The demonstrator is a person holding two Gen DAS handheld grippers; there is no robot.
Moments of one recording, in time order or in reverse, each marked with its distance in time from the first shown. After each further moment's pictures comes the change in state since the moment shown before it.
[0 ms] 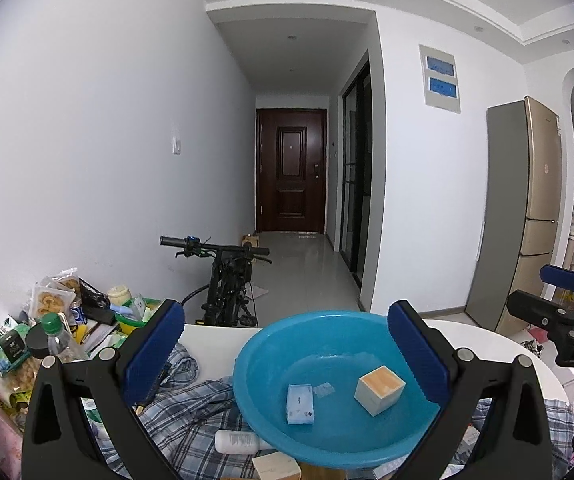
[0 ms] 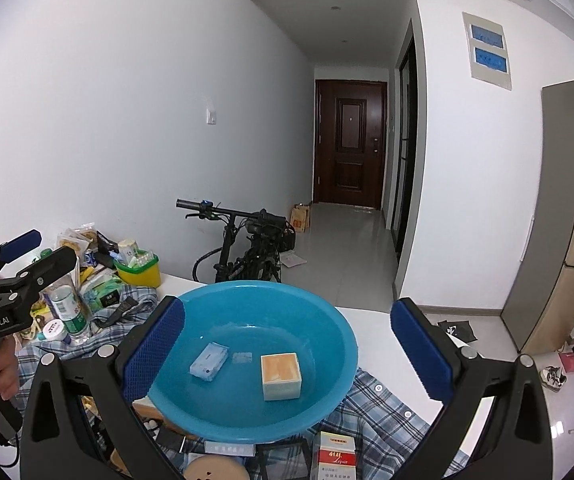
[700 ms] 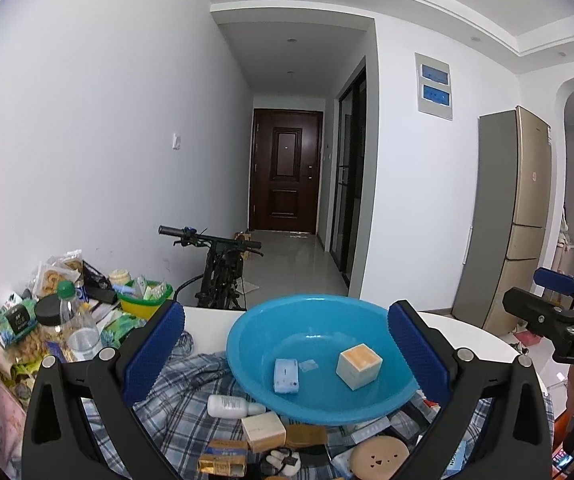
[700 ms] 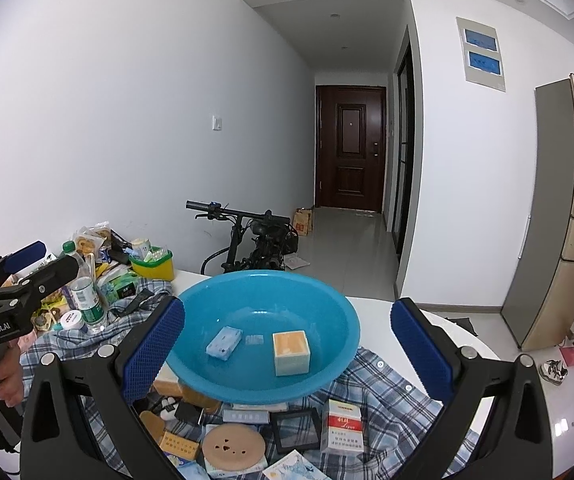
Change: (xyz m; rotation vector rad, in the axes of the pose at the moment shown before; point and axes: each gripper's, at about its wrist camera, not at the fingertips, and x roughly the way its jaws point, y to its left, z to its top) left arm -0.063 0.001 -0.025 -0.043 0.003 -0.026; right arm -0.047 0.013 -0.028 0.010 -0.017 0.006
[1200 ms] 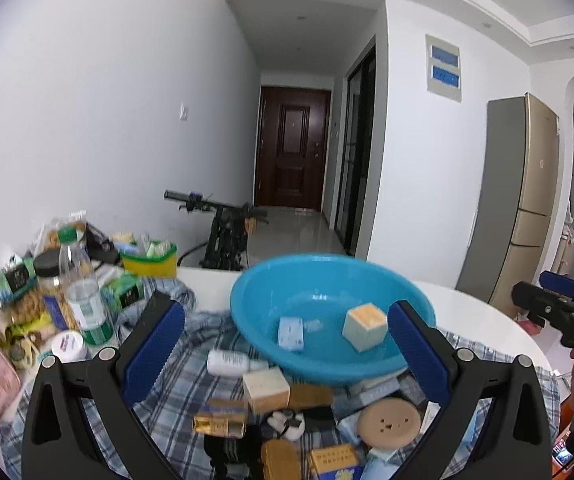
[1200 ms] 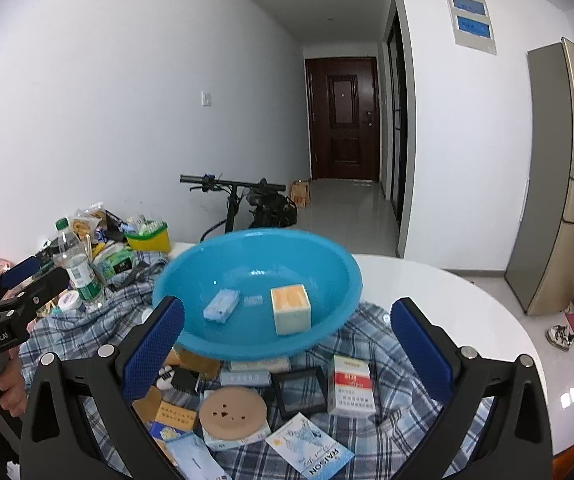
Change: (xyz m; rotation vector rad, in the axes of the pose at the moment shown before) left arm 0.011 0.007 -0.053 -0.021 0.095 0.023; right arm 0.014 -0.013 -0.047 0.067 0.099 -0.001
